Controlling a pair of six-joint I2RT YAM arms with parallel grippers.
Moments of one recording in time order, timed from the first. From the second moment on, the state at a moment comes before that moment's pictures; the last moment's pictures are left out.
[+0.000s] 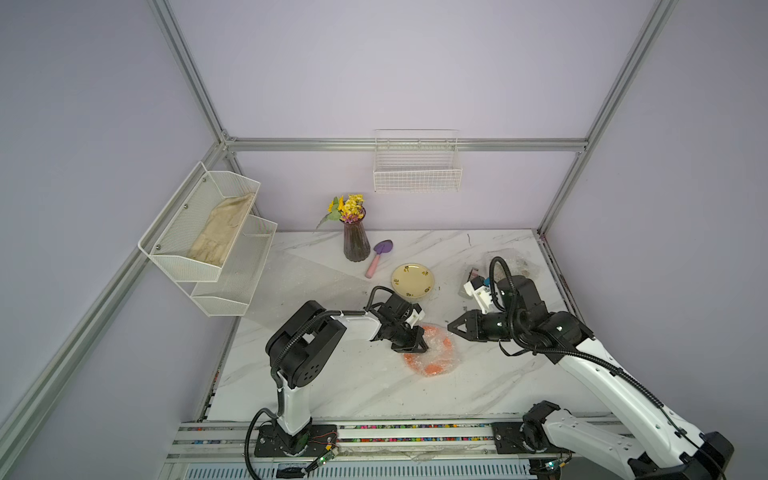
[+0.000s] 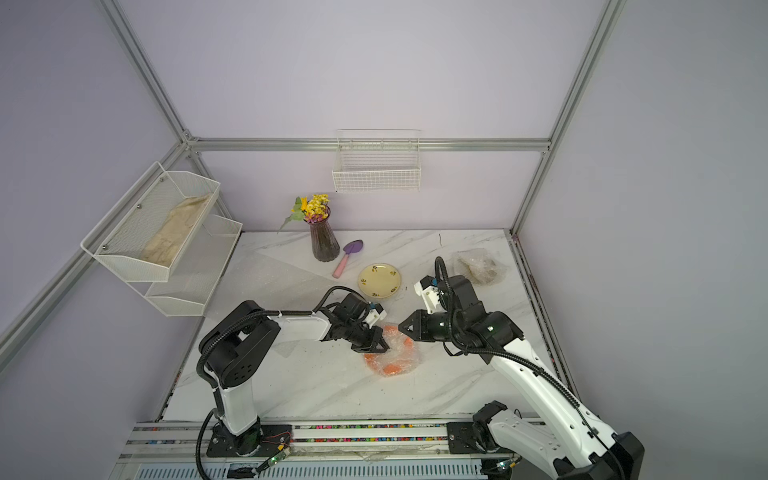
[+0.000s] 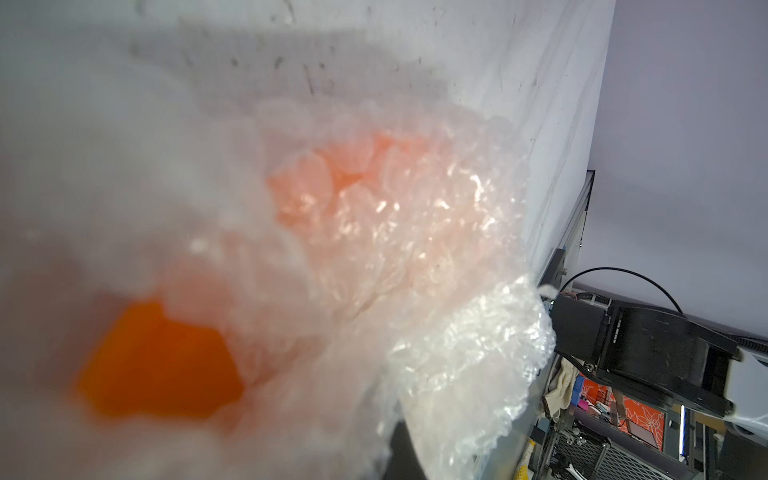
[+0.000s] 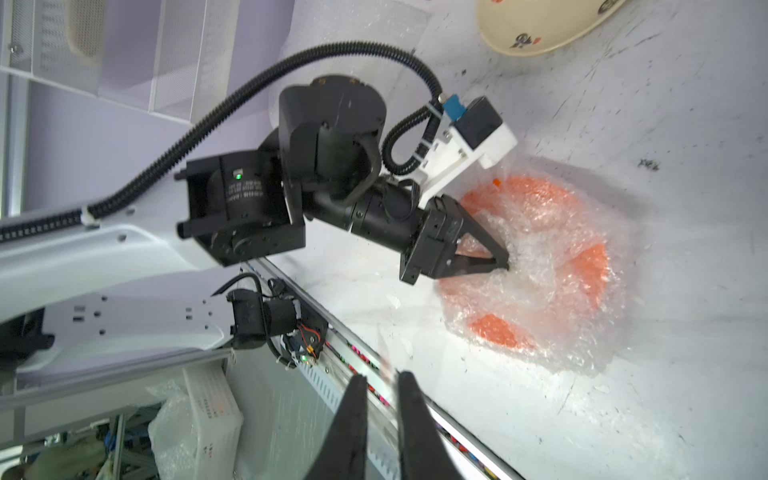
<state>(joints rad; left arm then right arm) -0.72 1.90 1.00 -0.16 0.64 -0.60 0.55 0.96 0.97 -0.78 -0.54 0.62</state>
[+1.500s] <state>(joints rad) -0.74 1.90 1.00 -0.16 0.65 -0.60 0.57 1.75 1.08 -0.57 -0.32 0.52</state>
